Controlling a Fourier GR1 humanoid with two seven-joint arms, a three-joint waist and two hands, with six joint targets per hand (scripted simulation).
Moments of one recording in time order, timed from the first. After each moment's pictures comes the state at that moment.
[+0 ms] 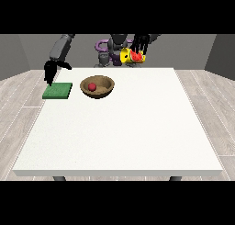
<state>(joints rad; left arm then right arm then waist) -0.81 0.07 -0.37 -1.18 -1.20 0.21 0.23 -0.50 -0.47 -0.42 -0.57 -0.24 0.29 -0.43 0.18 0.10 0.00</state>
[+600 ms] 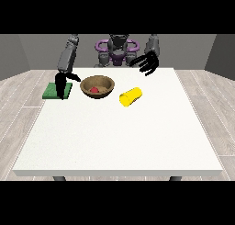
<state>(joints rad) -0.69 0.01 -0.07 -1.23 -0.56 0.26 -0.07 -0.58 -0.38 -0.40 -0.64 -0.26 0.26 -0.41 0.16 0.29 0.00</state>
